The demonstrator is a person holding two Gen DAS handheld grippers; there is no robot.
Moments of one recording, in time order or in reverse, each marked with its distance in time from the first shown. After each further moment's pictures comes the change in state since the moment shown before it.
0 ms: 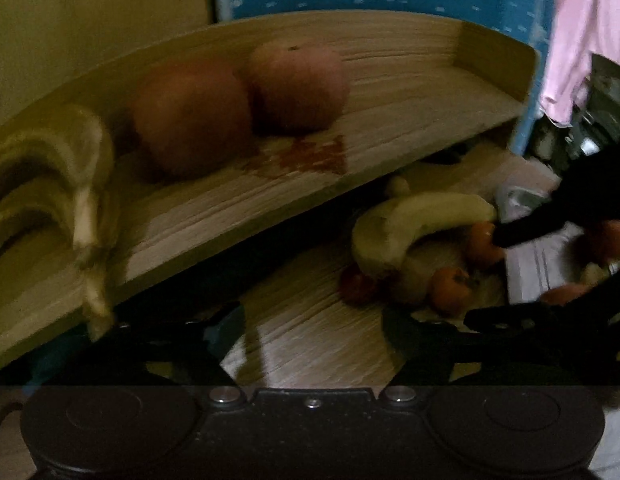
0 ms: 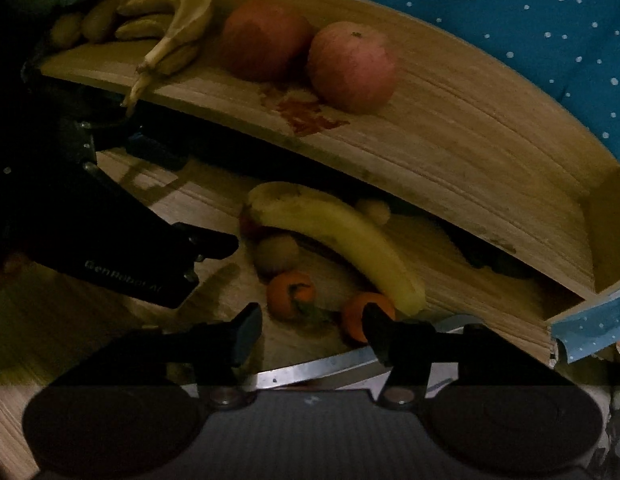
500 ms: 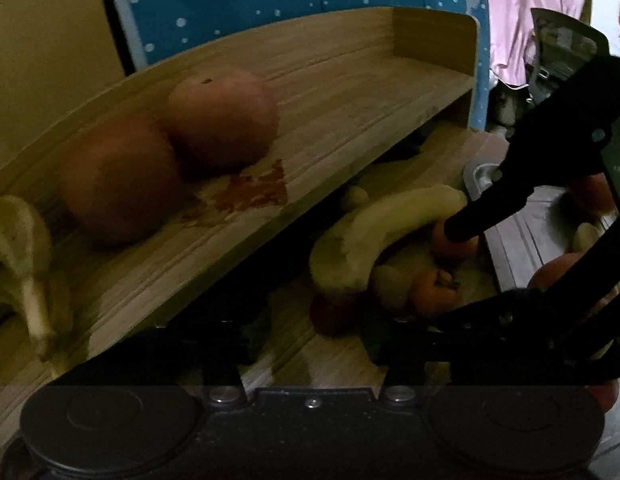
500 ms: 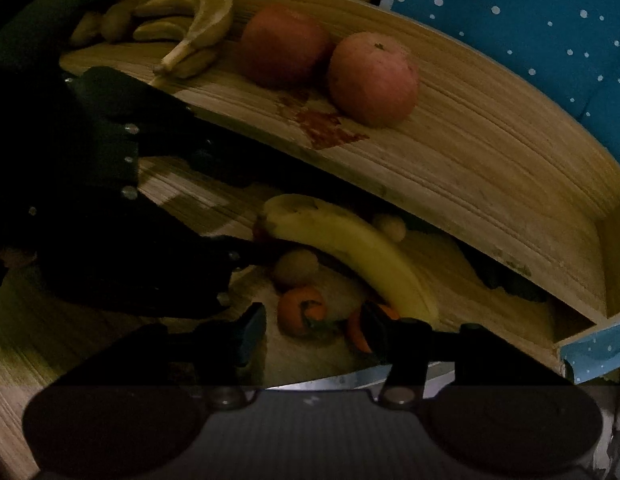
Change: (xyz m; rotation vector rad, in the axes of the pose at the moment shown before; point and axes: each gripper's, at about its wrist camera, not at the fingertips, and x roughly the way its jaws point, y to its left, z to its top) left arm 0.015 -0.019 0.008 0.211 -0.051 -0.035; right arm 0.001 0.001 0.006 -0.048 -0.023 0.035
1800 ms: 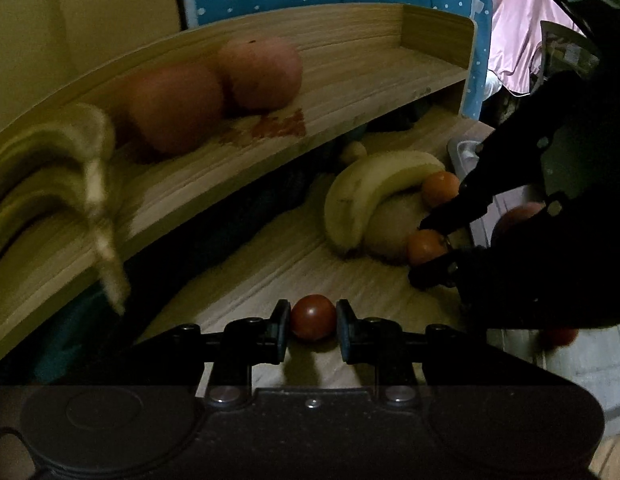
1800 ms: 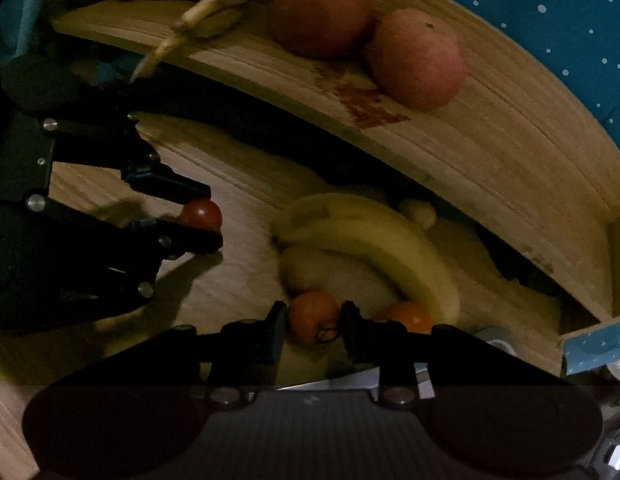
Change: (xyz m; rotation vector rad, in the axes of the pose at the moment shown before) left arm -0.044 0.009 -0.043 -0.102 0.041 -0.027; right arm 0.005 0.034 0.009 -0.032 0.111 0.011
